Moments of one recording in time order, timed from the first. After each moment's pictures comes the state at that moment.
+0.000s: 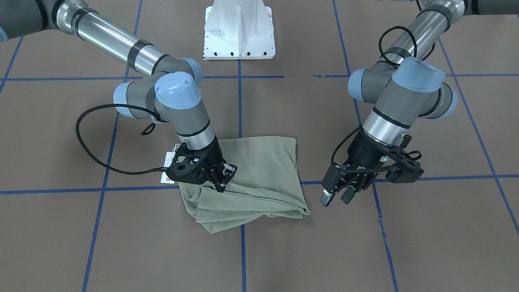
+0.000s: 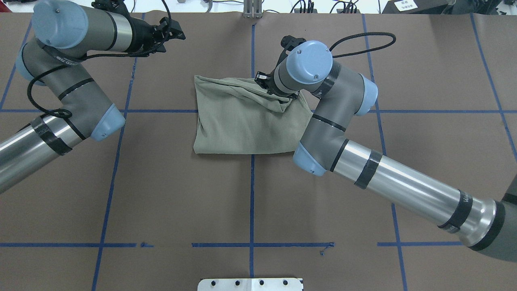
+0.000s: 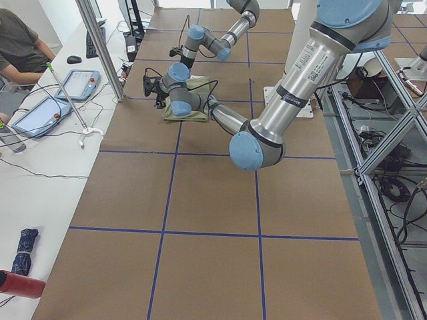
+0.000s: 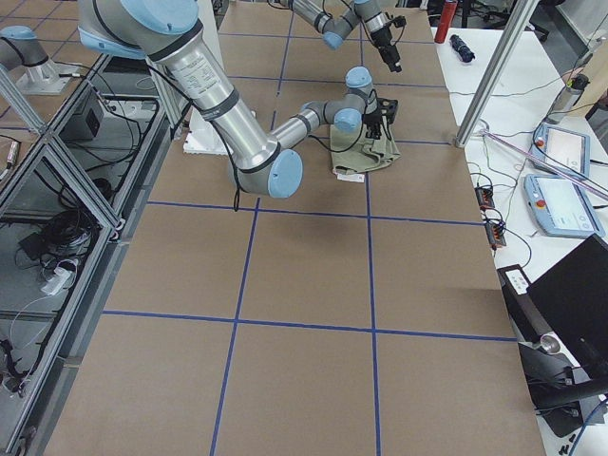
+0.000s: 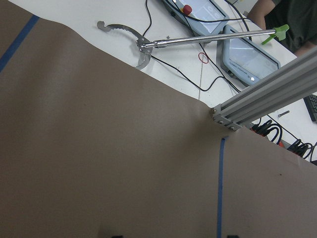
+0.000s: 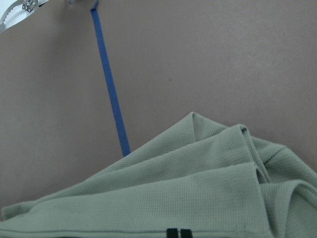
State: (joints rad) left arm -0.89 -2.18 -1.40 -2.43 -1.85 -1.49; right arm 0.64 -0.76 1.28 -1.07 1.73 1.52
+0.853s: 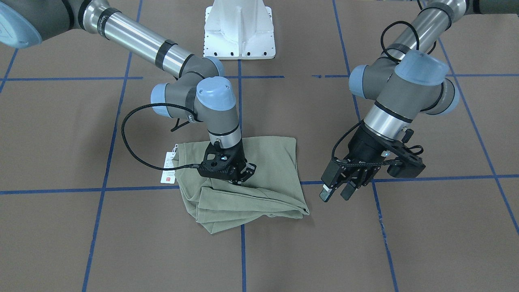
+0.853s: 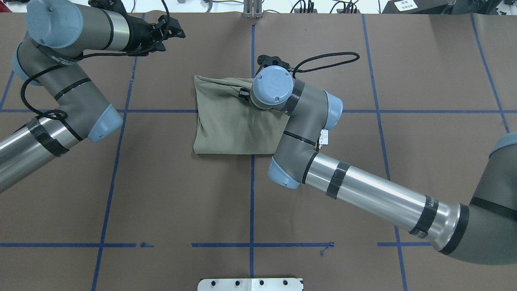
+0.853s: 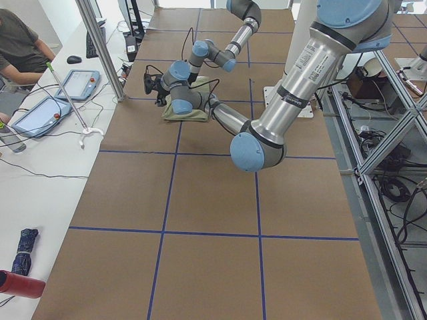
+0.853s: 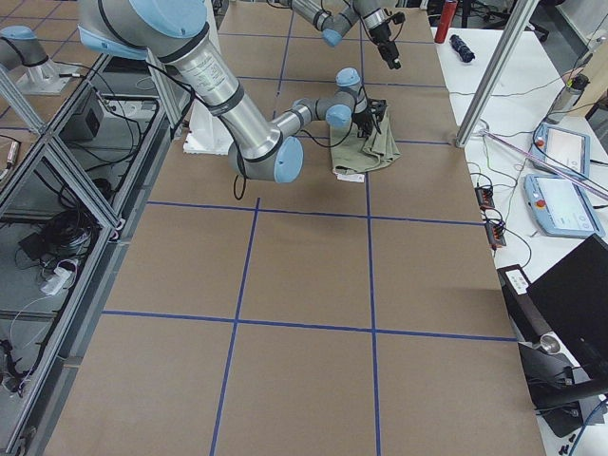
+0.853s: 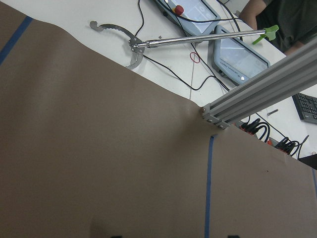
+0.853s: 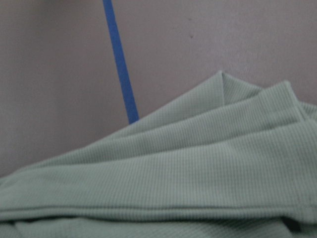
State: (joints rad) left arm -0.89 -2.17 -1.43 -2.43 -1.85 -1.50; right arm 0.59 -0.64 1.08 -1.08 1.63 1.49
